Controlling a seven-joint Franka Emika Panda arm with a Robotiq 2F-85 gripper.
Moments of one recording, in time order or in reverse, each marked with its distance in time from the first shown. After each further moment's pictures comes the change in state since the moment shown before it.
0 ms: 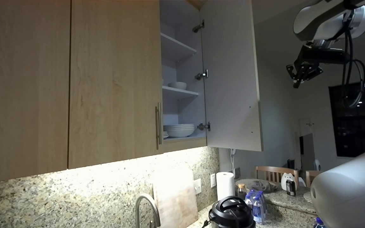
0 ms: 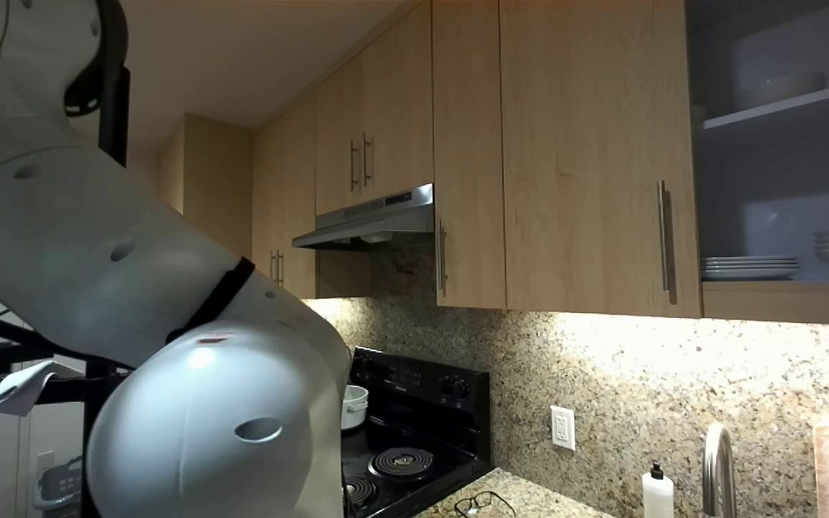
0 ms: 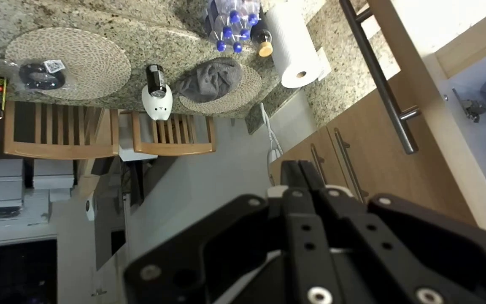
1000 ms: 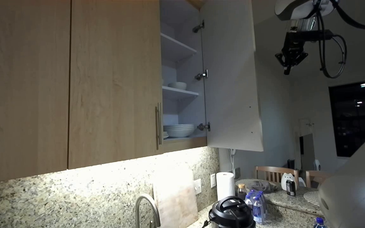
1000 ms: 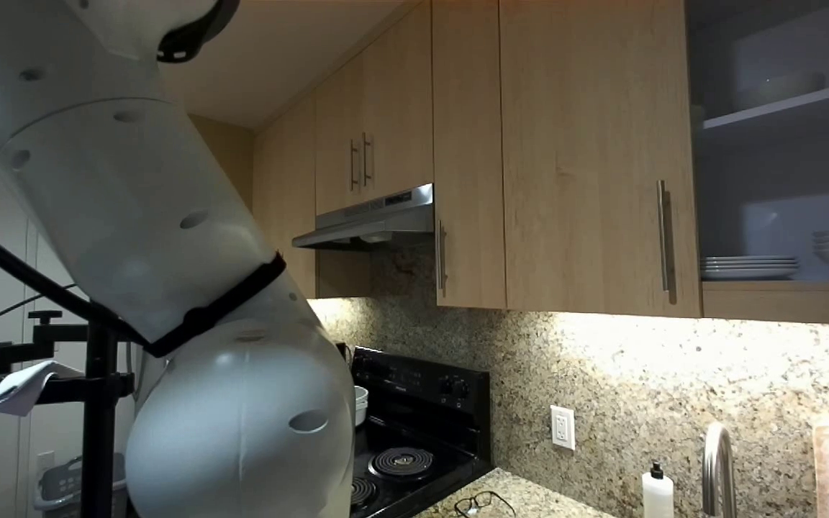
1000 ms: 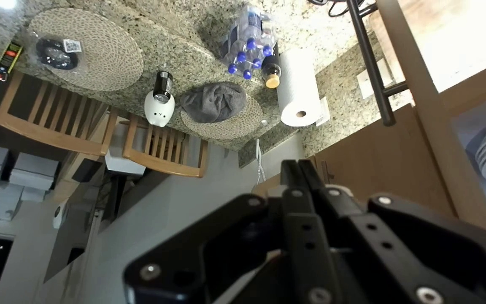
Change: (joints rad) arm 0.165 0.317 -0.045 0.523 0.001 -0.373 -0.176
